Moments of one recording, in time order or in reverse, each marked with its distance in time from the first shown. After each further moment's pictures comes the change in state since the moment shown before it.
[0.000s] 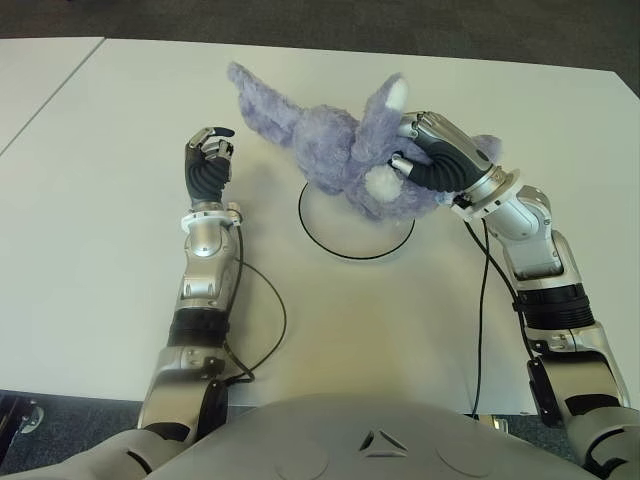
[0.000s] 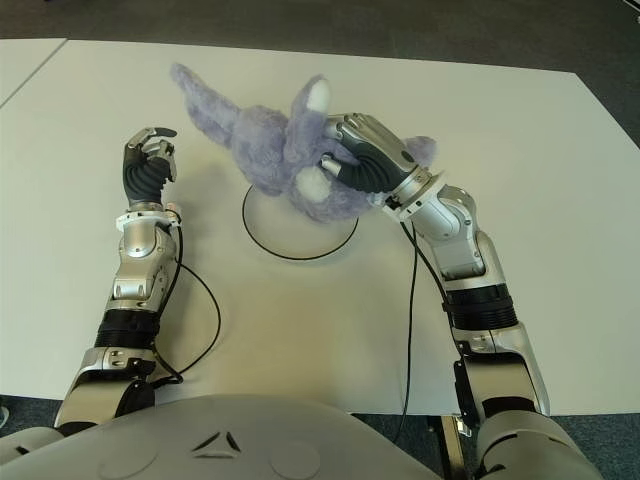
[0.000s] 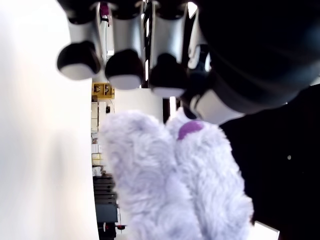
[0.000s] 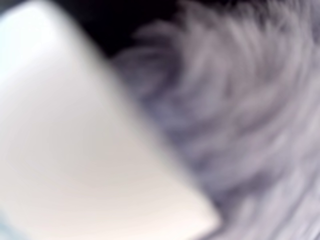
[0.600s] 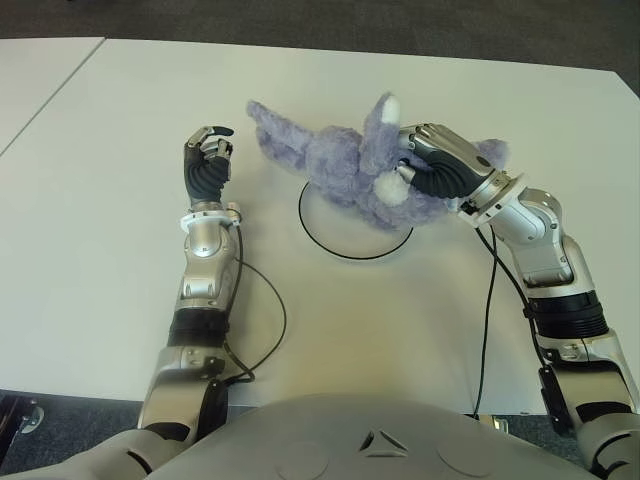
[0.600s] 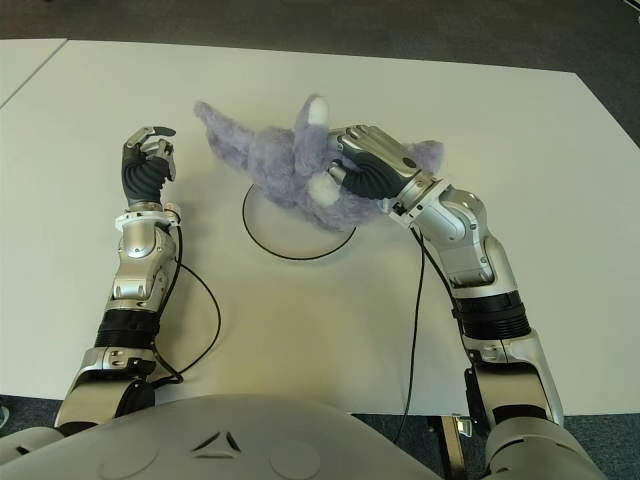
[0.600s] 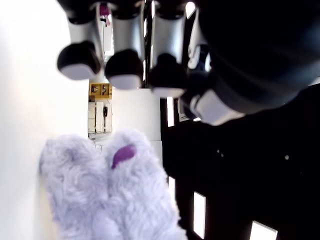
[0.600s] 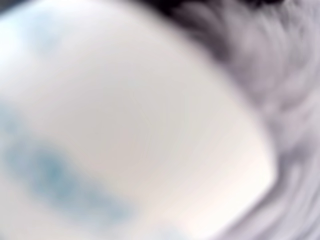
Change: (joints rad) left arm 0.000 0.000 0.001 0.001 0.001 -0.013 0.000; right arm 0.030 -0.060 0.002 -0.103 -0.140 0.126 0.053
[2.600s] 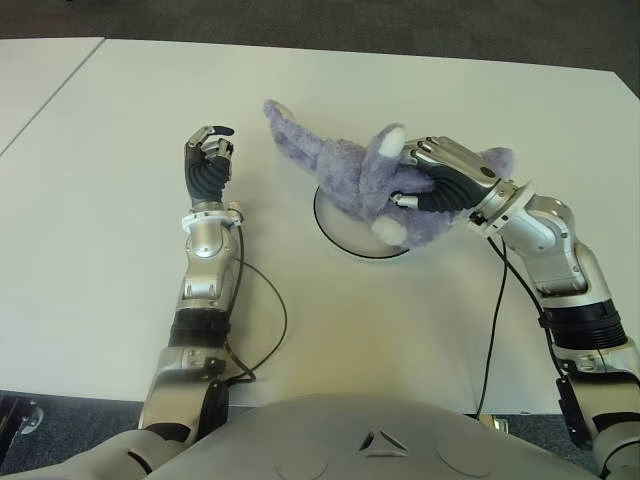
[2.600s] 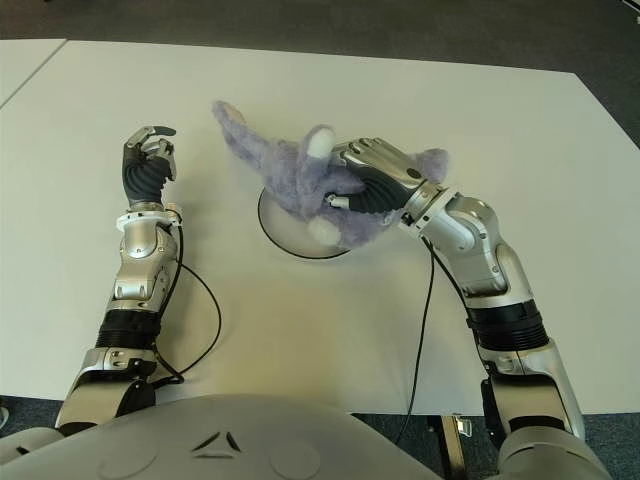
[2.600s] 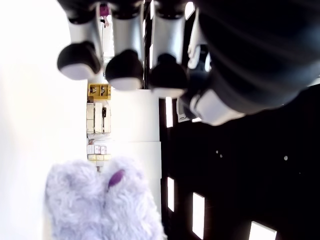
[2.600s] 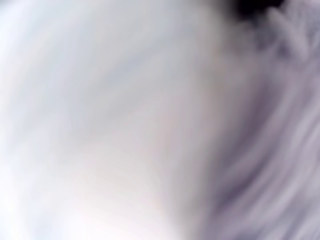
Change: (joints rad) left arm 0.003 -0.005 -0.010 -0.015 0.005 0.000 0.011; right arm 0.031 -0.079 0.006 -0.007 0.137 -0.032 0.091
